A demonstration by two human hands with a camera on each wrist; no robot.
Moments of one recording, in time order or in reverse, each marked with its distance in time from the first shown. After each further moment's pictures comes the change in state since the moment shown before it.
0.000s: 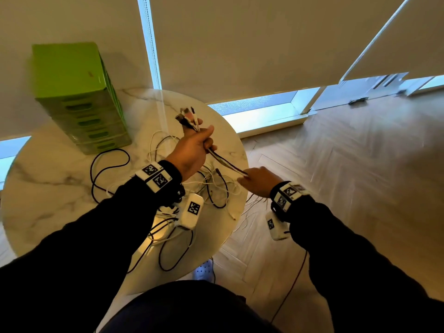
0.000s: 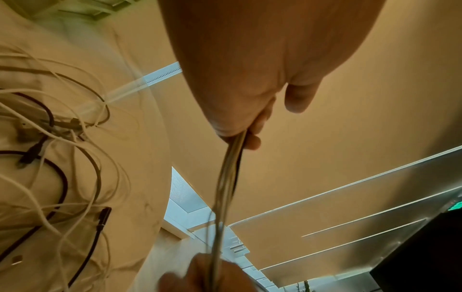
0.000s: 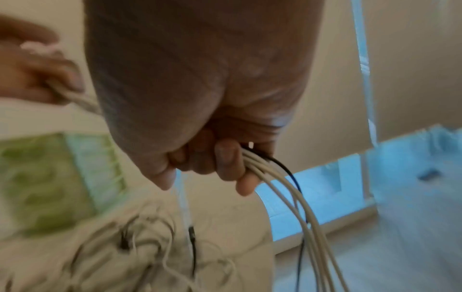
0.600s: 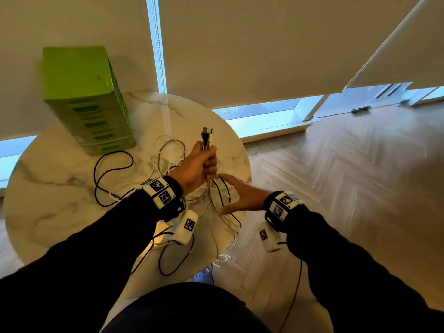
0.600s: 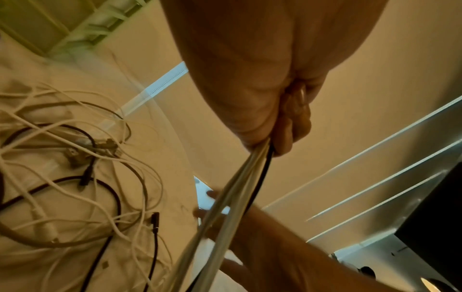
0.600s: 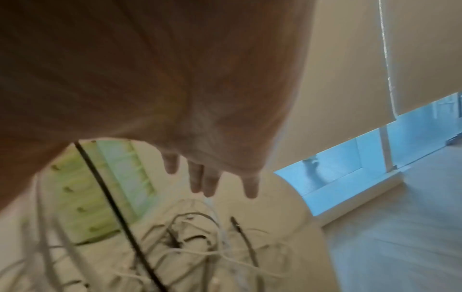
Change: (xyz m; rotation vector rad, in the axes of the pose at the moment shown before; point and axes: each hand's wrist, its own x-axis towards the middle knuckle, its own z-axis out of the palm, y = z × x) left_hand -0.015 -0.016 -0.018 0.125 -0.103 -0.165; right_hand 0.005 -0.025 0.019 0.477 -0.265 -0.164
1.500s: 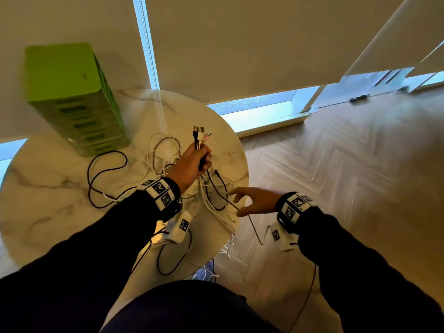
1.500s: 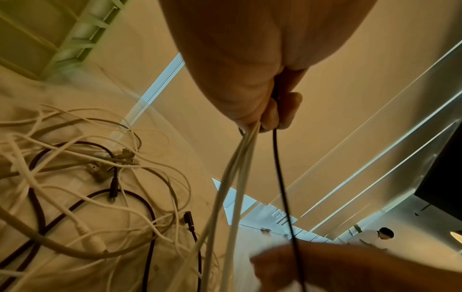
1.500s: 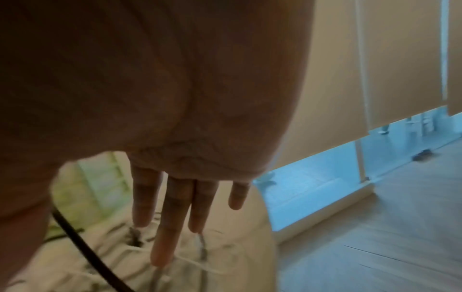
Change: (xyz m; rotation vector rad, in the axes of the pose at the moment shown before) left_hand 0.019 -0.020 -0.010 0.269 0.129 0.083; right_hand -0.022 0.039 -0.007 -0.117 -0.102 0.075
